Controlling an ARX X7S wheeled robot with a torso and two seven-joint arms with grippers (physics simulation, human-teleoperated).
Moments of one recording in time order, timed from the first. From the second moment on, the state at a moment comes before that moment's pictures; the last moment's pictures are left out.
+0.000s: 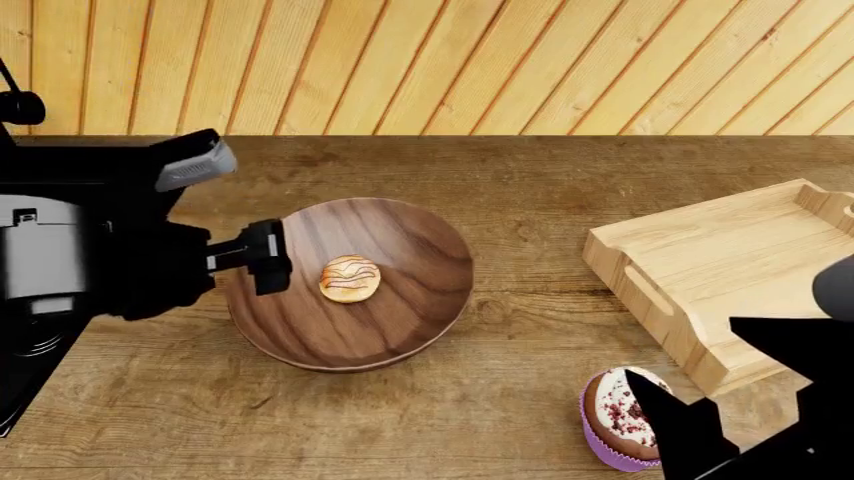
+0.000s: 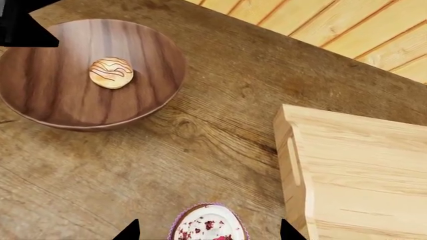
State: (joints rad) left arm -1.21 -0.76 0.63 -0.25 -2.18 -1.13 -1.02; right arm 1.34 1.33 -0.55 -0.78 2.64 1.01 1.18
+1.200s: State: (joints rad) left arm -1.13 -0.76 0.55 -0.21 -1.94 -0.94 -0.82; right arm 1.33 1.39 -0.50 -0.79 2.63 1.00 1.14
